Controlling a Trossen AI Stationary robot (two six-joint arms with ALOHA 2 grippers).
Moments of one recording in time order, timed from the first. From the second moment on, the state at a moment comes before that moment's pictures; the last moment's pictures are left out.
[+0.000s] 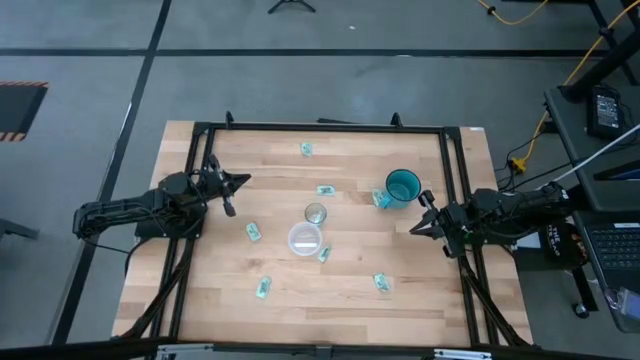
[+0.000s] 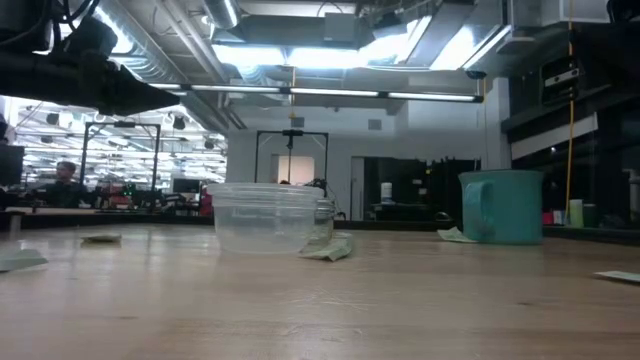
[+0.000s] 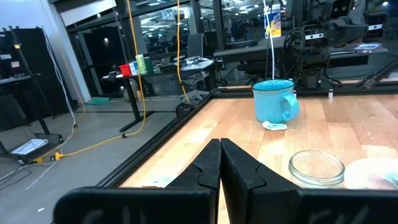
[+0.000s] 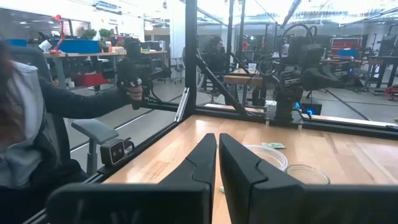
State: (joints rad) left arm 0.21 0.02 0.02 0.01 -0.22 0.14; right arm 0.23 0.00 0.01 0.10 -0.13 0.00
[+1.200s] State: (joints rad) left arm 0.21 0.02 0.02 0.00 -0.09 0.14; right arm 0.23 0.00 0.01 0.12 0.27 -0.04
